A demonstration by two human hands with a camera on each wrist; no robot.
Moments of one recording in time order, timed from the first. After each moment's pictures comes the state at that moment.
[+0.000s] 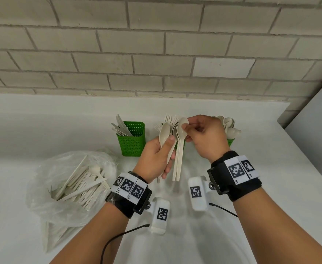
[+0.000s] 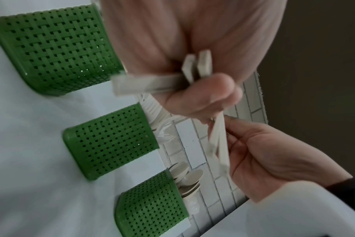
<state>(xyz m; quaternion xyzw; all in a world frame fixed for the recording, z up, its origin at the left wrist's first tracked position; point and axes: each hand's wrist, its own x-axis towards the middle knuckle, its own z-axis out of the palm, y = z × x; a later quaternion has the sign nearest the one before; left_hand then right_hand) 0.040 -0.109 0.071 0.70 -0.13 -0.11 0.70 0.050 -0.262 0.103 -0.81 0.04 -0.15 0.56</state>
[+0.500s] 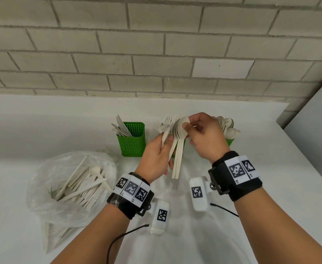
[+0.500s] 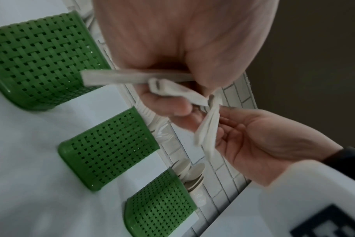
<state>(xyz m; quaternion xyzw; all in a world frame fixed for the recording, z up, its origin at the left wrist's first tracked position) 0.042 -0.111 0.069 0.75 -0.13 -0.06 0.64 0.051 -0.262 0.104 -0.82 0.03 -0.14 0.56</state>
